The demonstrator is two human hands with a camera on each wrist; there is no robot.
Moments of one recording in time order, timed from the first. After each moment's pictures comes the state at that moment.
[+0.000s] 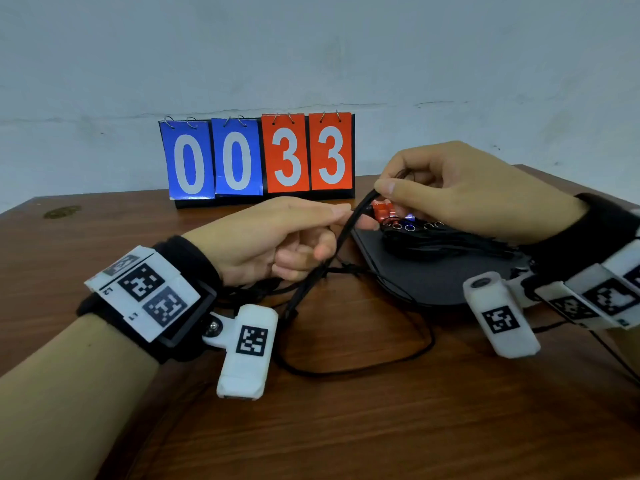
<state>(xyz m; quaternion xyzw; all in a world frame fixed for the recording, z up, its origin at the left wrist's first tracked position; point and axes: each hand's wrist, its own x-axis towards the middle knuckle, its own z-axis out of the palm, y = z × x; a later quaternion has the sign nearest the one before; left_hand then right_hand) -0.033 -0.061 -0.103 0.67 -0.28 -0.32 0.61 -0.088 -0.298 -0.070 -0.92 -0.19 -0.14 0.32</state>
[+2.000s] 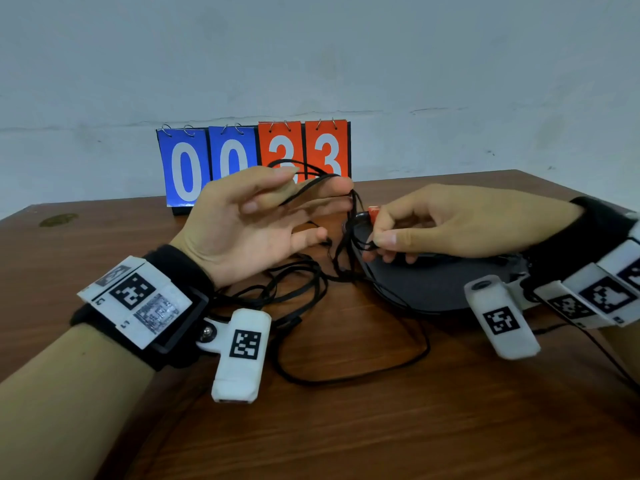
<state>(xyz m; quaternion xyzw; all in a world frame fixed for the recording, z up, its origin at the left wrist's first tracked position) -0.044 -0.052 -0.094 0.48 -0.33 -0.27 0.77 -0.093 -0.304 -0.067 -0.92 -0.26 0.07 0.29</state>
